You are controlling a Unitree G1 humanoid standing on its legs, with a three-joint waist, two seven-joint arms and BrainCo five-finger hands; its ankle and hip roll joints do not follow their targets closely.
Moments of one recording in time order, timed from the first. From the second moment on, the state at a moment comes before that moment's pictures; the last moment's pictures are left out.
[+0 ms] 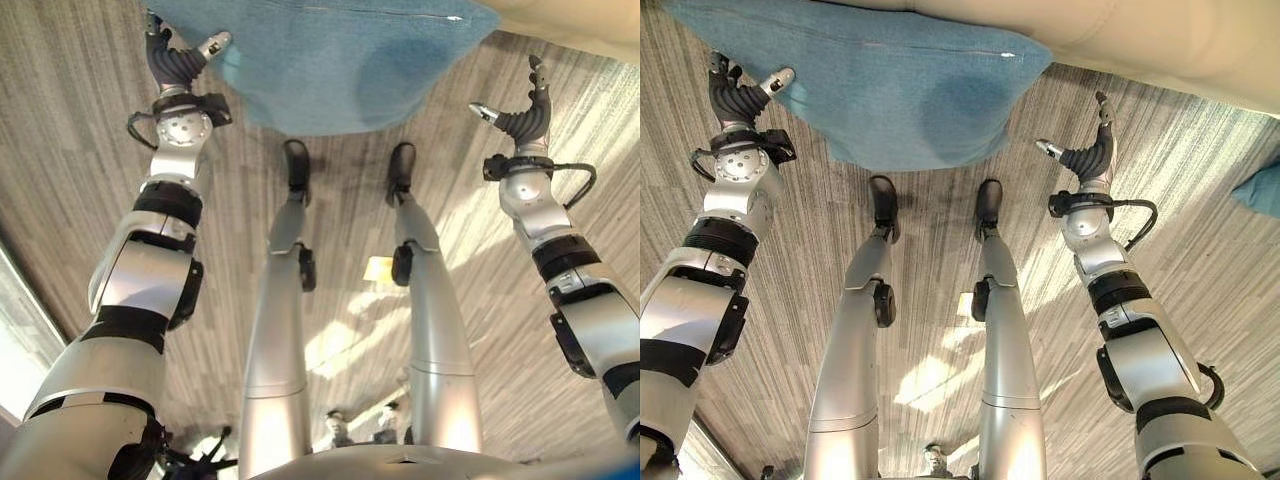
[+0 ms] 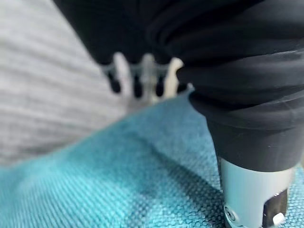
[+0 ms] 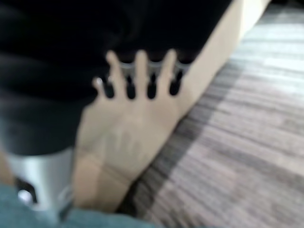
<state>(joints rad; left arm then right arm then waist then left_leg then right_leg) -1.18 0.54 -0.28 1.01 -0.60 -0.25 0.42 -0.91 -0.53 0.32 0.76 0.17 -0.23 -0.54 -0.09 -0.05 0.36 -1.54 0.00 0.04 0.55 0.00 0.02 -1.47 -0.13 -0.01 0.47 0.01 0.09</state>
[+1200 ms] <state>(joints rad) -1.22 0.39 -0.34 0.84 -0.97 -0.34 0.38 -1.16 -0.41 0.50 0.80 0.55 -0.24 -0.41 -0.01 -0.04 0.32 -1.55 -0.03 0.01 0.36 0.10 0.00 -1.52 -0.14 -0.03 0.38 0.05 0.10</state>
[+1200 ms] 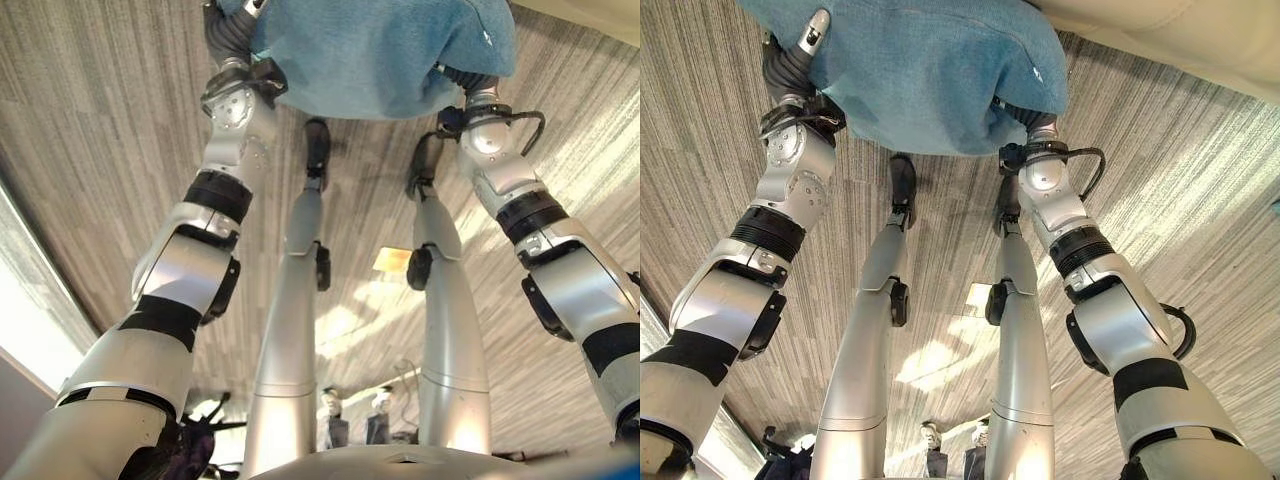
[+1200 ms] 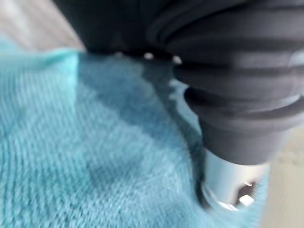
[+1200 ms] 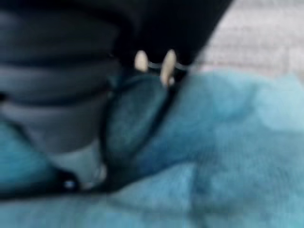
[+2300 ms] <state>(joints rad) -0.16 0.28 -0.28 0.11 -0.92 -0.37 0.11 -0.14 -0.43 0.22 0.04 0.17 -0.27 -0.27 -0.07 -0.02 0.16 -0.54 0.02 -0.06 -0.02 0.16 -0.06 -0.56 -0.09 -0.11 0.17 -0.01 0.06</state>
